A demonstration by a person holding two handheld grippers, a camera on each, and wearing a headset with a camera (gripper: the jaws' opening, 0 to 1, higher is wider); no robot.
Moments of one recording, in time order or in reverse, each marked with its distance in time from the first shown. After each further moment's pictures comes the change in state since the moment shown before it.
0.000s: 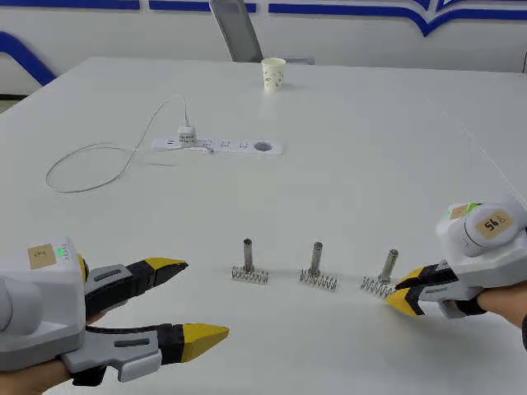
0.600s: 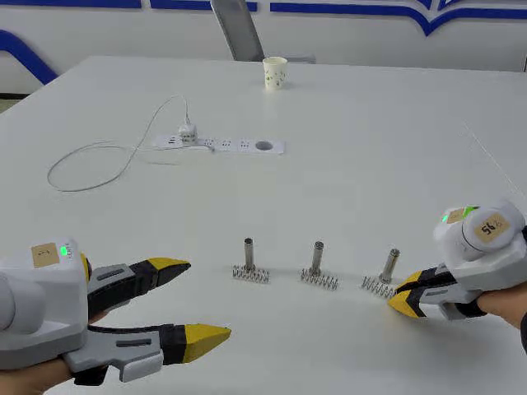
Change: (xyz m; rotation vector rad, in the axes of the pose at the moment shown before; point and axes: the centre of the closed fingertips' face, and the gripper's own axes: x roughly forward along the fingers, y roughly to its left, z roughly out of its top) left arm 0.002 -0.003 0.000 0.007 0.007 -0.014; right arm 0.002 0.002 -0.005 -0.029 0.019 0.009
